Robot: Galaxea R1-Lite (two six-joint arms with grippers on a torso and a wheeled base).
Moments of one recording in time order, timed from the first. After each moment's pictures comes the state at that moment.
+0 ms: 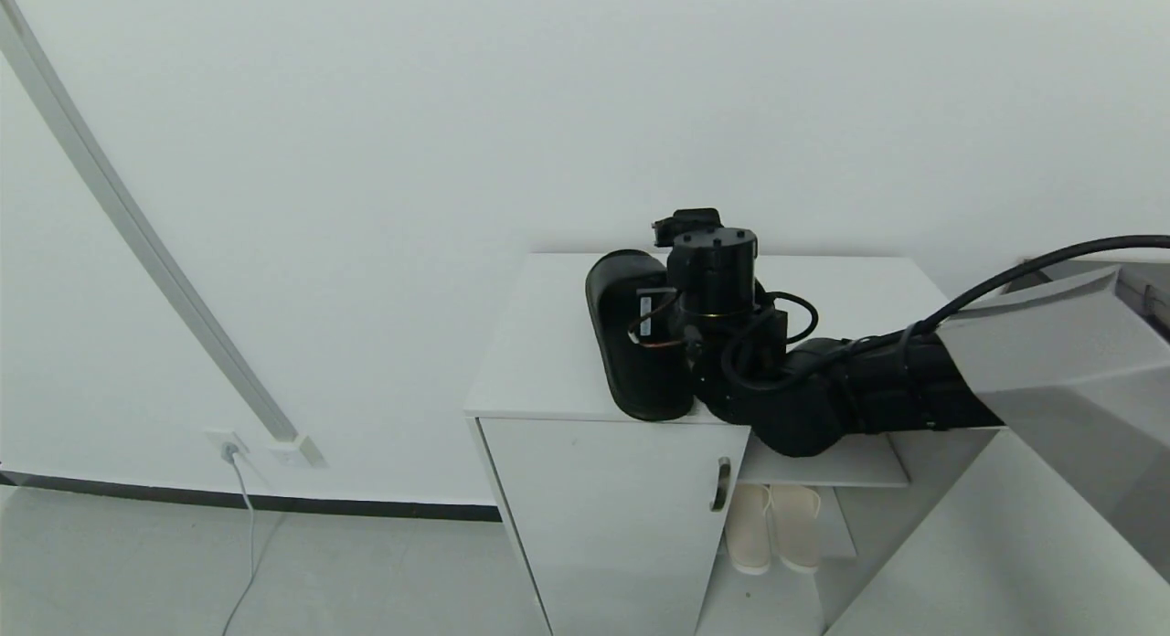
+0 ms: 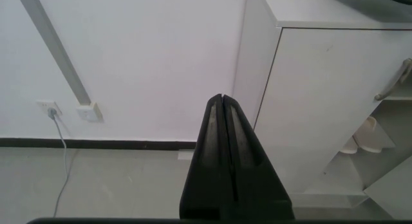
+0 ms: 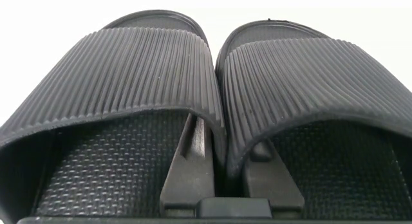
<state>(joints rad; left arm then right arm) 0.00 0.00 0.00 0.00 0.01 0.00 0.75 2.19 -1.57 -0.56 -0.64 0.08</state>
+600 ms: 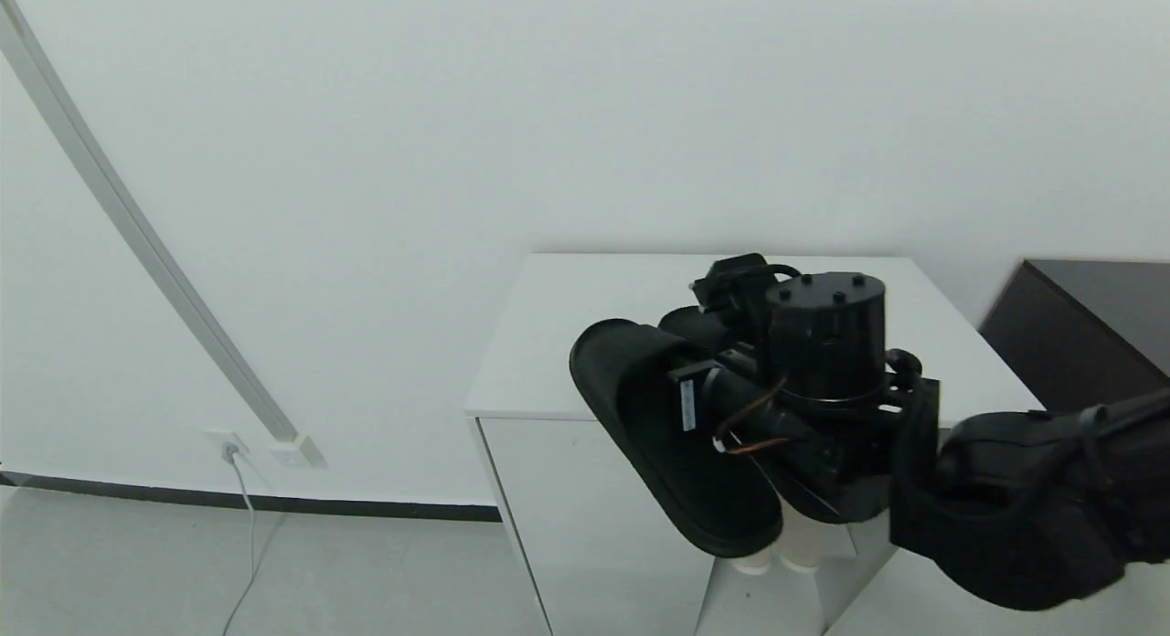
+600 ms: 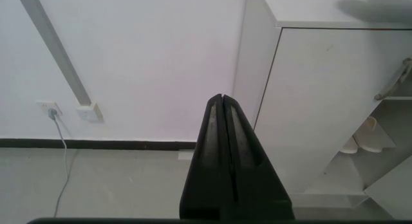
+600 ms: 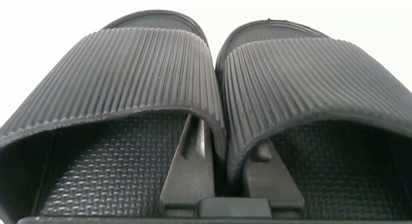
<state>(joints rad) 0.00 0.00 0.00 0.00 0.01 0.00 0.85 1.83 -1.01 -0.62 -0.42 0.09</state>
